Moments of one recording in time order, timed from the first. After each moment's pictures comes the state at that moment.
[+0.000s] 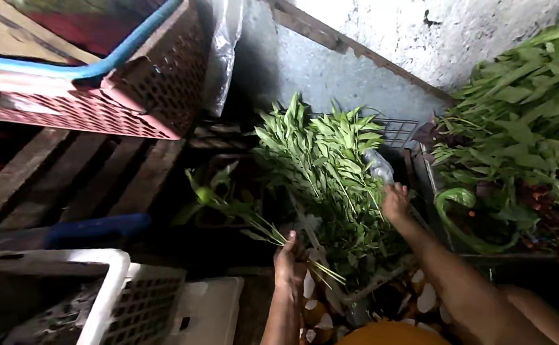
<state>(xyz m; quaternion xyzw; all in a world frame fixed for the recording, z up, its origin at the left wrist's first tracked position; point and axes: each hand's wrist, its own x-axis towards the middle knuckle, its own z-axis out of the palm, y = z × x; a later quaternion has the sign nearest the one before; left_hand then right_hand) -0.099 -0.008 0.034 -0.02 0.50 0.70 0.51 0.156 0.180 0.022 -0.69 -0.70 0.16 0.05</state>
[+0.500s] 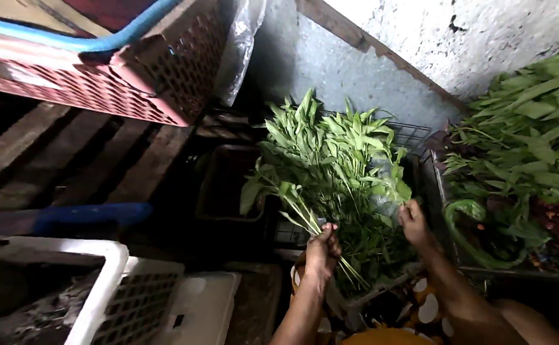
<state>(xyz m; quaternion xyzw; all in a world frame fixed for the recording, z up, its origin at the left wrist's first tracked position) -0.051 0.022 0.039 0.01 0.45 0.64 0.62 0.185 0.128 0.034 -0.59 -0.64 0.38 0.32</state>
